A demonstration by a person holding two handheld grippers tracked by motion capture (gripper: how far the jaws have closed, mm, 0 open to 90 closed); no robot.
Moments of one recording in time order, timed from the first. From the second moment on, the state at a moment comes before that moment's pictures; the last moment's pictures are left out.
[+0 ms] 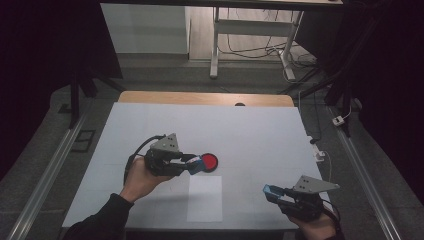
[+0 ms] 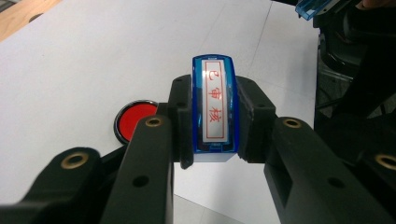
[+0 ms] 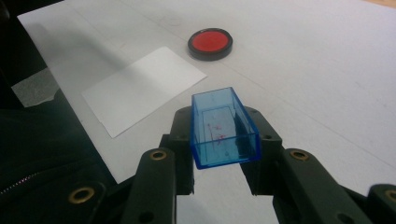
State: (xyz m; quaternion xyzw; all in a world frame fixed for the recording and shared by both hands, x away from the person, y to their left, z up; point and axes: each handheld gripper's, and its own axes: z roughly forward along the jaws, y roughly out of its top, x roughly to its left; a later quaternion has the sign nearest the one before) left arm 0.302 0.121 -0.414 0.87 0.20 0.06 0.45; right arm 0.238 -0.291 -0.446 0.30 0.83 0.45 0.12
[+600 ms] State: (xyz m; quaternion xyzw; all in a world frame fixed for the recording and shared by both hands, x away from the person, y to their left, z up) left arm 0.303 0.120 -0.416 0.87 0.21 0.07 0.44; right arm 0.233 -0.309 -0.451 0.33 0.83 0.44 0.11
